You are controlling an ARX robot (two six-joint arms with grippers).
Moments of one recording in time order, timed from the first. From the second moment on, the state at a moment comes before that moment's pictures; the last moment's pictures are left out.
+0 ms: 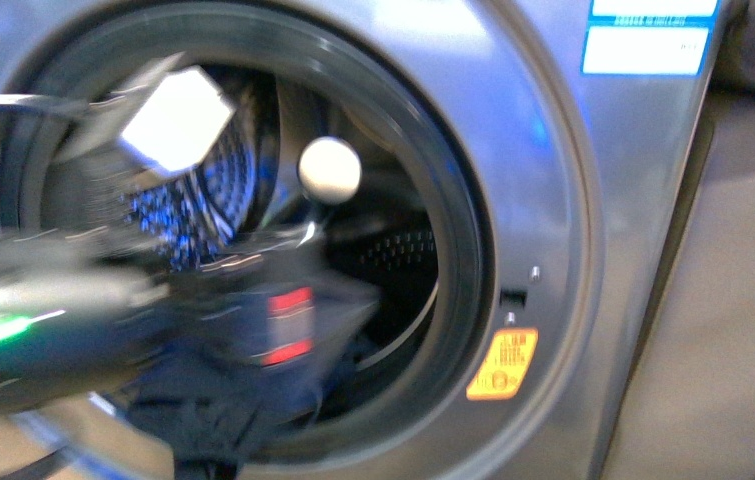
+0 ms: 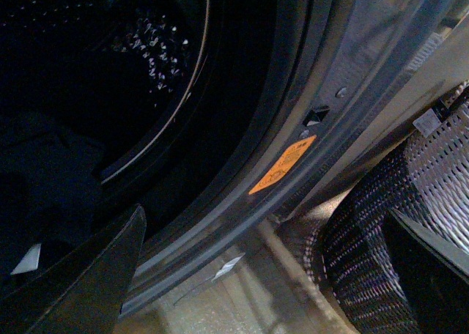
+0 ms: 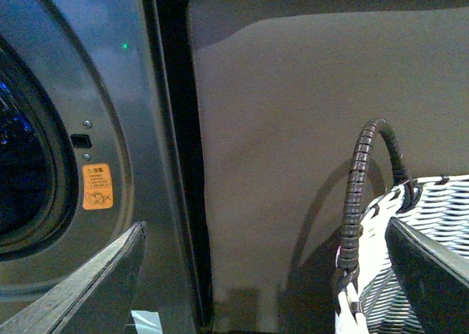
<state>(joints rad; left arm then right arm) -0.38 1.48 0.67 0.59 0.30 -0.10 0.00 0.00 0.01 0.00 0.00 0.00</state>
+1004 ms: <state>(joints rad) -0.19 2.01 1.11 0.49 0.18 0.03 0.00 0.00 0.01 0.00 0.00 0.00</state>
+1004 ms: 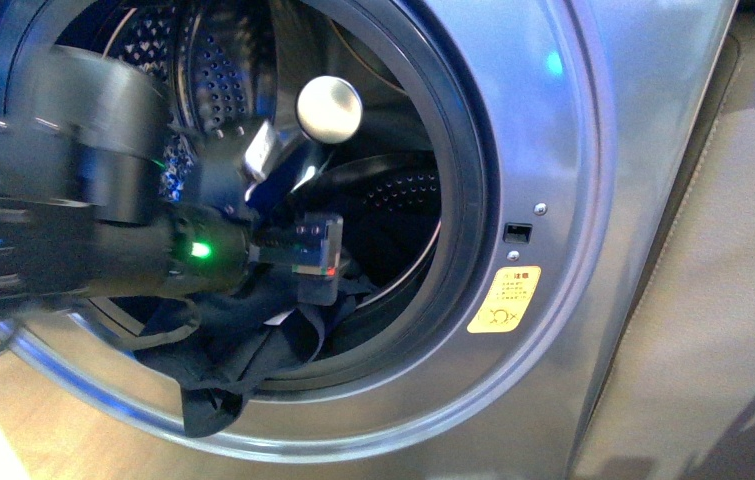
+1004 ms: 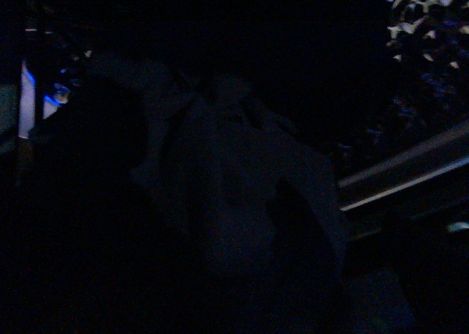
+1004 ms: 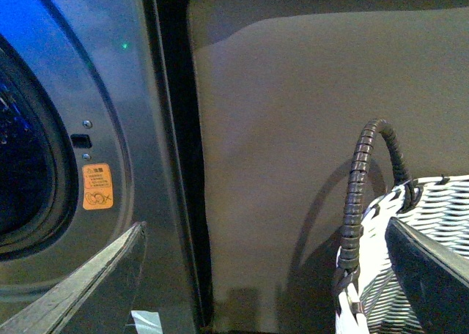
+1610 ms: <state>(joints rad) -0.21 2.14 1.25 0.34 0.16 0.08 0.00 0.00 0.01 0.00 0.00 0.00</state>
